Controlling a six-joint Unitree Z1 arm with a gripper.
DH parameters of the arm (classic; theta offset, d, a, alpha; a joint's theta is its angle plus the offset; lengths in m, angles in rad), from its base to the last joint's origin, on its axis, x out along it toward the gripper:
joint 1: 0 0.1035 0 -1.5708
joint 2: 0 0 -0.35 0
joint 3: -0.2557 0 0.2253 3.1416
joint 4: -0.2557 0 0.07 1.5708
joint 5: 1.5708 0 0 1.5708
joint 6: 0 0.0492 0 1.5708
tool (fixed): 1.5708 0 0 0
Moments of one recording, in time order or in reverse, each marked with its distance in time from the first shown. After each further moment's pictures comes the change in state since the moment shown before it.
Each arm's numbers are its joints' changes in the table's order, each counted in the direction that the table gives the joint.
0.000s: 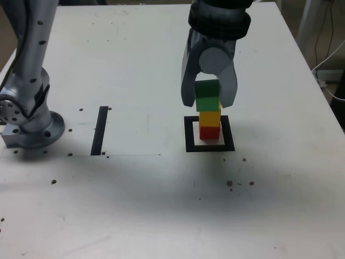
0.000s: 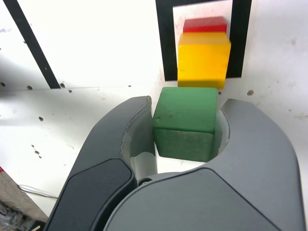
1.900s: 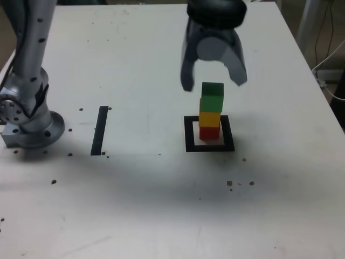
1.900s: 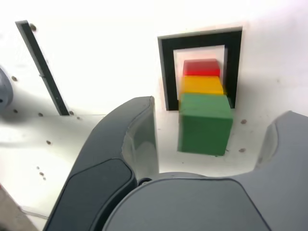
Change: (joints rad) arm 0.046 -0.055 0.046 0.004 -0.103 0.025
